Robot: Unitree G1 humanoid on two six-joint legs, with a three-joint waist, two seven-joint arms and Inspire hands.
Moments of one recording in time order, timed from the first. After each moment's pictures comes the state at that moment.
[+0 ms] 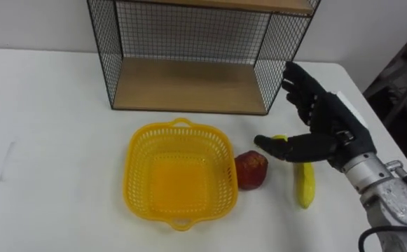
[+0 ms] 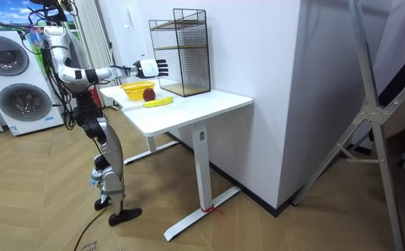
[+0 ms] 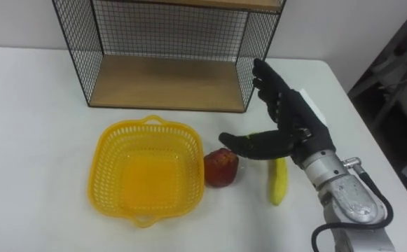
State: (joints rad) left arm 0.26 0.25 0.05 1.07 0.41 0.04 0.10; right arm 0.10 -0.40 -0.06 -0.06 0.27 -0.06 0.36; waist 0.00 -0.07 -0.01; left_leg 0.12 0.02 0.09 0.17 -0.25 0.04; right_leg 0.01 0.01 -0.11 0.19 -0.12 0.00
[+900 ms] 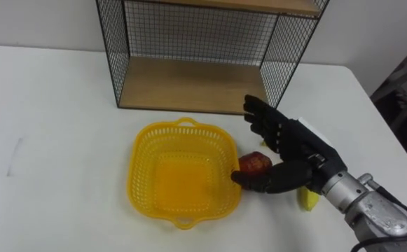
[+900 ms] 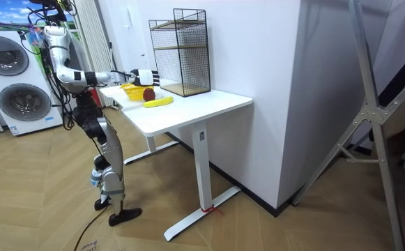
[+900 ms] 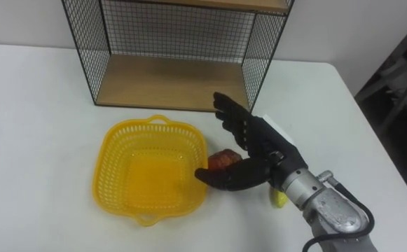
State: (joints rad) left arm 0.23 0.27 -0.06 1.07 0.40 0.04 0.09; right arm 0.17 -0.40 0.03 -0.06 0.29 -0.02 0.48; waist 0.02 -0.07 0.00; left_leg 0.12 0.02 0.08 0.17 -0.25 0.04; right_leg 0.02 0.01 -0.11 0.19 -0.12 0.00
